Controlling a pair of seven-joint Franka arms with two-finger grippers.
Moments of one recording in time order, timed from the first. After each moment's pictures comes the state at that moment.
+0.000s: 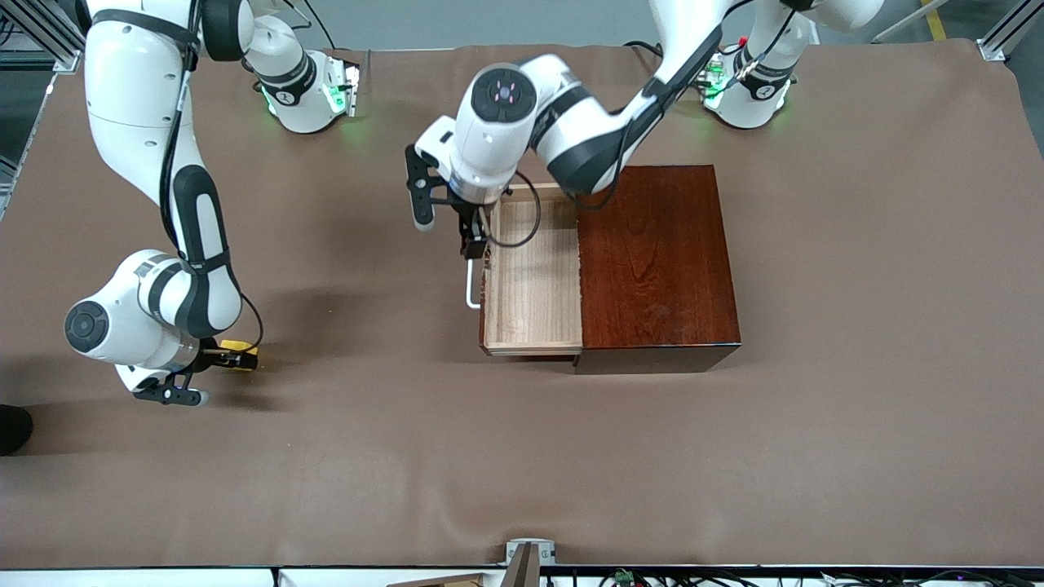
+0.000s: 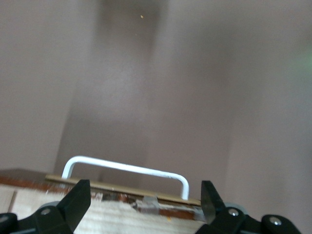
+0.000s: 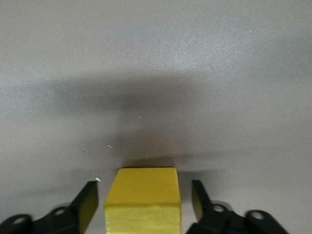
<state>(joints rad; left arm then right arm) -0.72 0.64 -0.25 -1.30 -0.07 2.12 0.54 0.35 0.72 -0.50 -1.77 0.49 2.29 -0.27</state>
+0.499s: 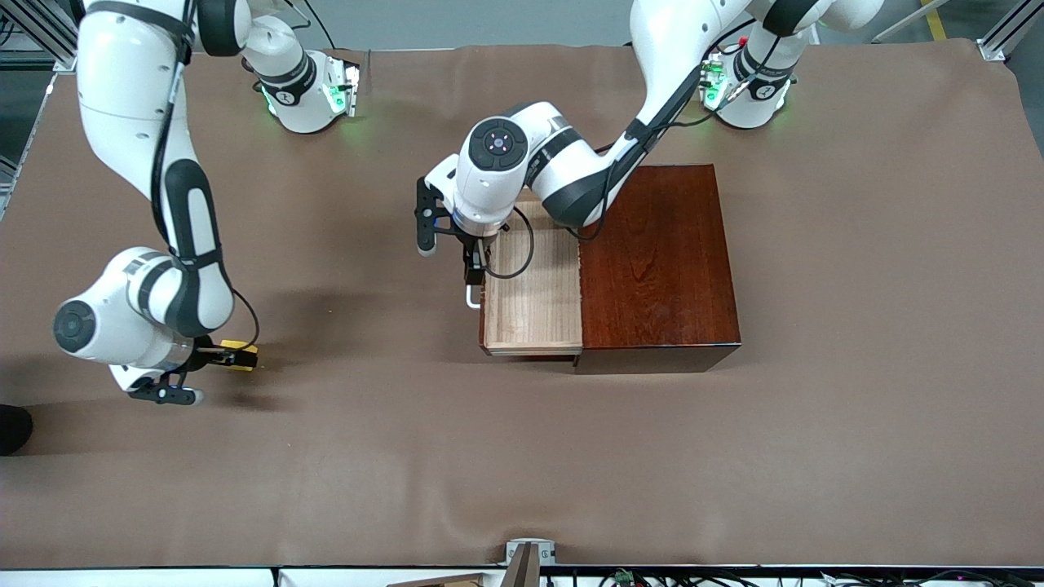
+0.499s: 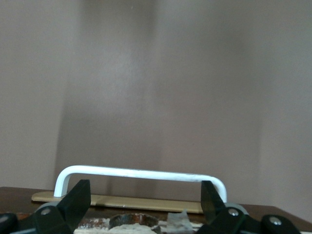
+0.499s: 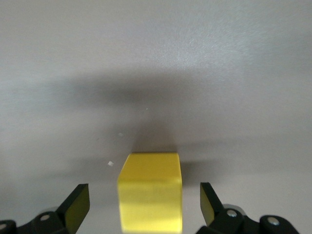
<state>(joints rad) -0.73 0.73 -0.22 -1.30 -0.01 2.17 0.63 0.35 0.66 -0.53 -1.76 0.49 2.18 -0.28</state>
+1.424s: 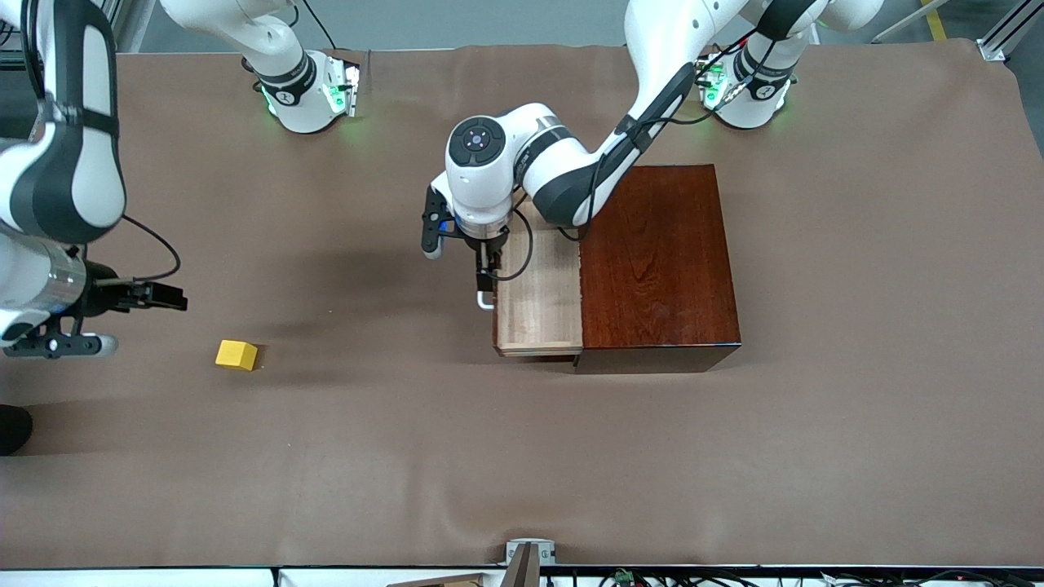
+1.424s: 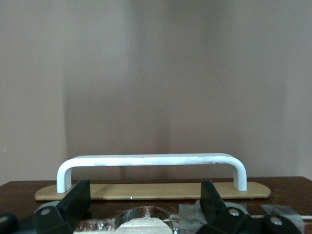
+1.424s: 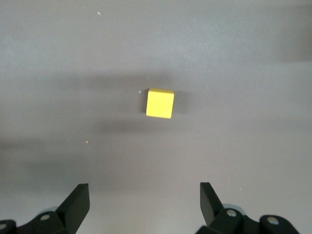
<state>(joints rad) -0.74 0.74 -0.20 -1.25 0.17 1.99 0.63 0.32 0.26 -0.45 -1.65 0.11 1.74 -0.16</state>
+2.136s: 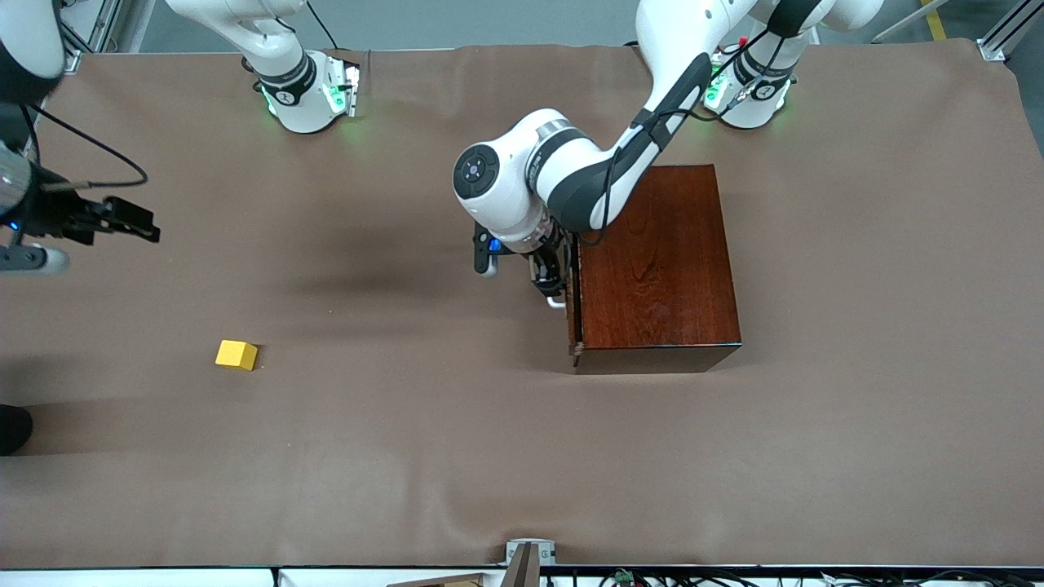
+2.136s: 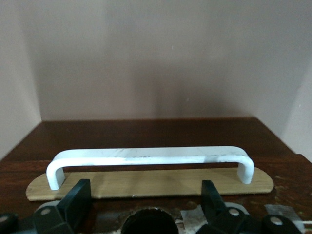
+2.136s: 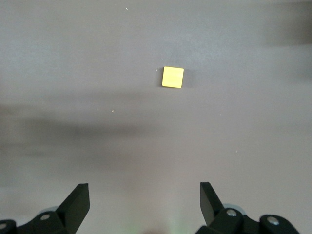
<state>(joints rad) -0.74 0.73 -0.15 -1.24 0.29 1.64 0.63 0.03 0.04 -0.07 -1.58 0.02 1.51 -0.06</state>
